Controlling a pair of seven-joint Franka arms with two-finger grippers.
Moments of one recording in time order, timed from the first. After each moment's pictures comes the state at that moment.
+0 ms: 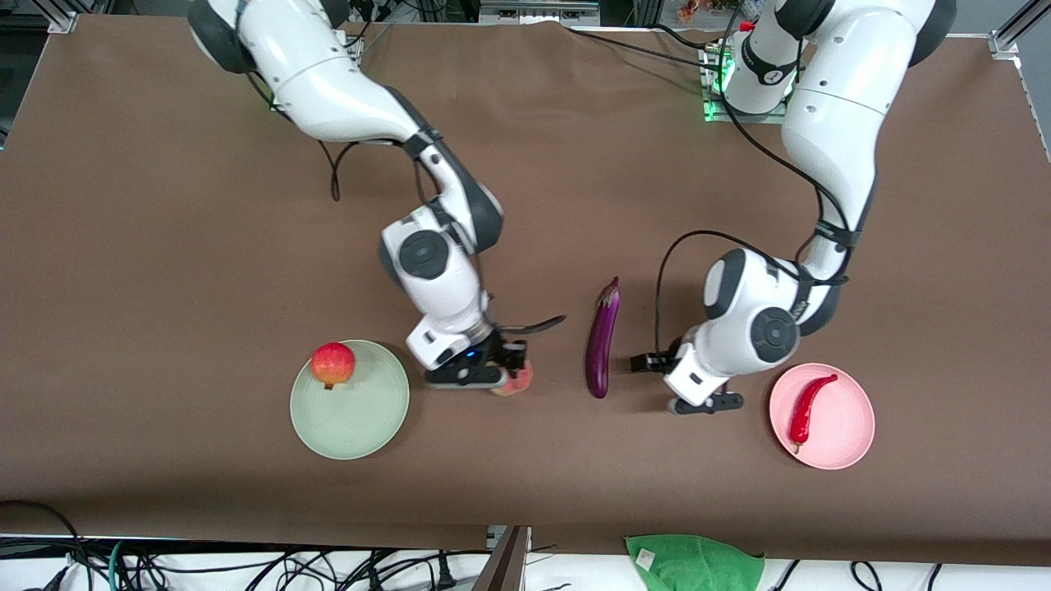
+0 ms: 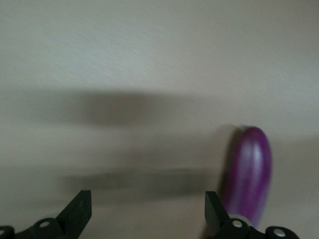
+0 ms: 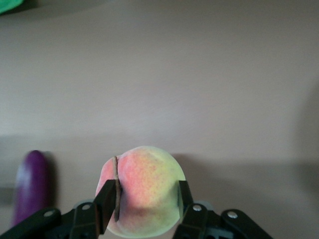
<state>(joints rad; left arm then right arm) -0.22 0.83 -0.15 -1.42 -0.17 2.23 -0.35 0.52 0.93 0.03 -1.12 0.01 2.37 0.51</state>
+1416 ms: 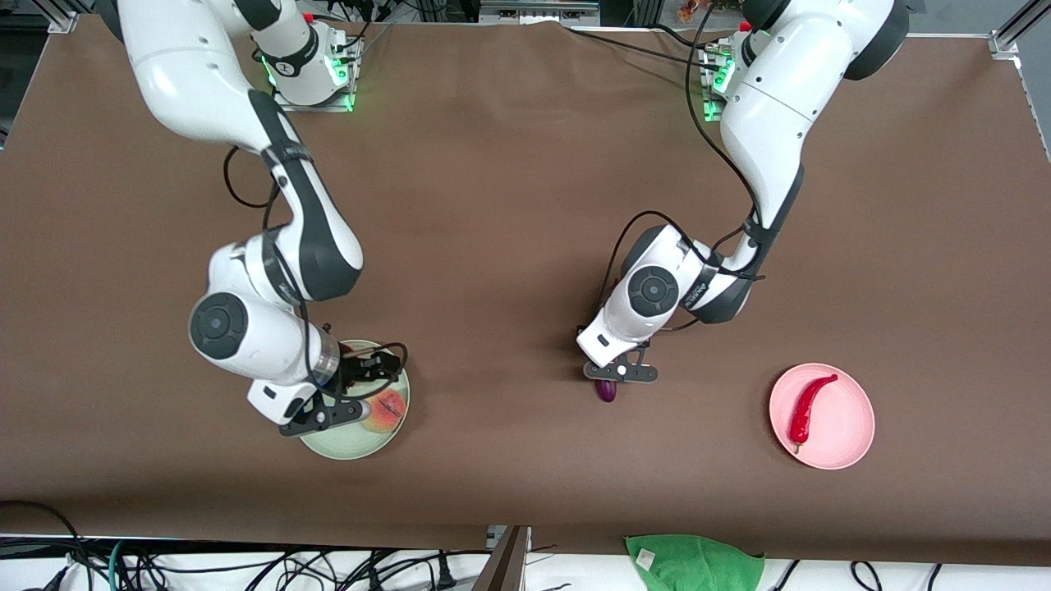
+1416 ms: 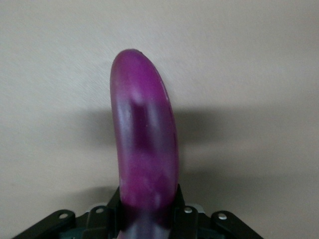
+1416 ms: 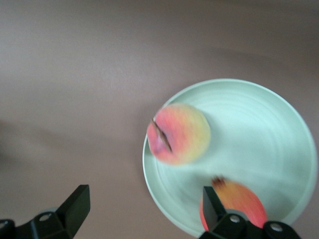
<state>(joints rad) -0.31 0.88 -0.22 -1.42 0.13 2.31 -0.50 0.27 0.79 0.05 -1.12 0.10 1.98 0.07</state>
